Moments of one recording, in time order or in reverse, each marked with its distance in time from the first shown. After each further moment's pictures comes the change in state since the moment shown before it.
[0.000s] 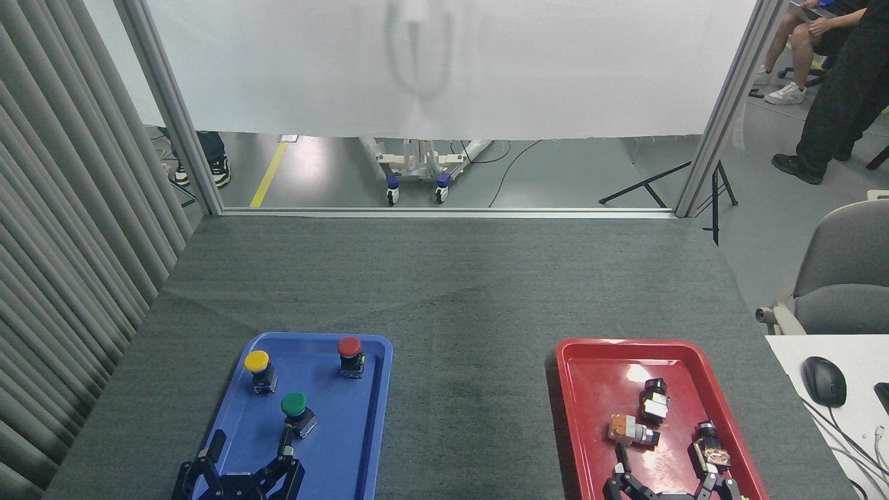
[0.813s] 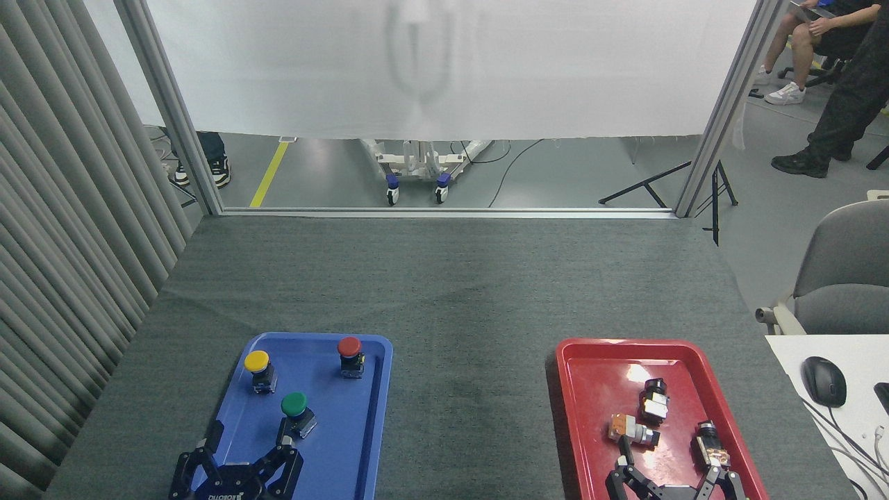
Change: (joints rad) left arm -0.030 0.000 0.001 0.008 -0.005 0.014 0.003; right arm -0.025 -0.011 0.001 0.008 -0.018 0.008 0.000
